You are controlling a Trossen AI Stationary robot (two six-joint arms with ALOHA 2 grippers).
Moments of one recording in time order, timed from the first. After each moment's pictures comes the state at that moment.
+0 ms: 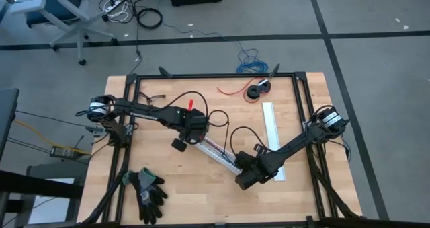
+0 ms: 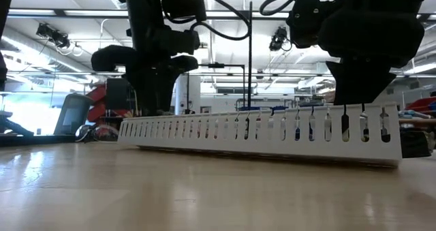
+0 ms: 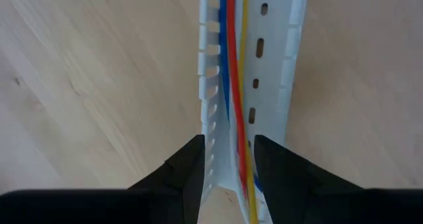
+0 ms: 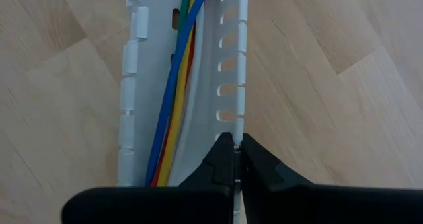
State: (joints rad) left arm -0.01 1.69 1.21 -0.88 -0.15 0.54; right arm 0.53 1.88 1.26 -0.82 0.35 1.07
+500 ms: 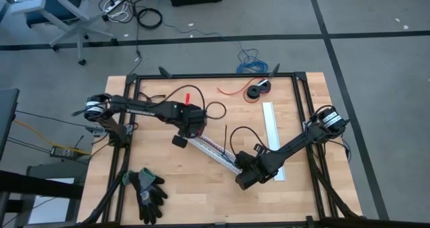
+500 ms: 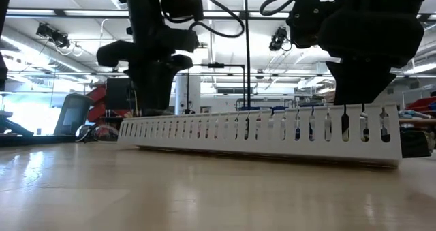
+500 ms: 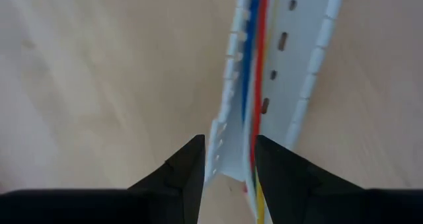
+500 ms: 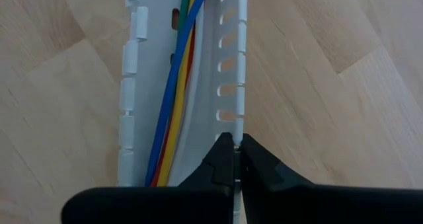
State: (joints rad) left arm 0.05 1.65 1.20 -0.88 -0.13 0.46; right arm 0.53 1.88 1.26 -0.83 0.35 1.07
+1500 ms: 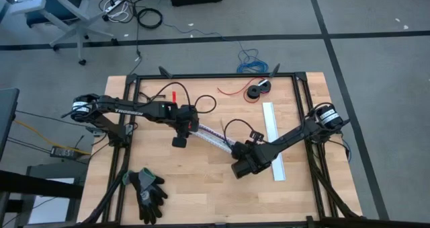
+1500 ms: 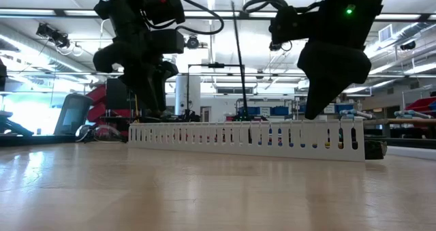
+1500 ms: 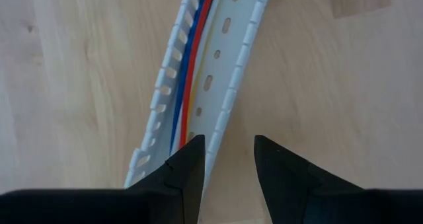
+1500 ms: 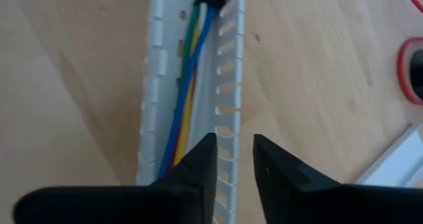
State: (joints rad) left arm 0.10 1.49 0.95 -0.59 -0.01 0.30; right arm 0.44 1.88 1.31 -0.99 0.54 0.84
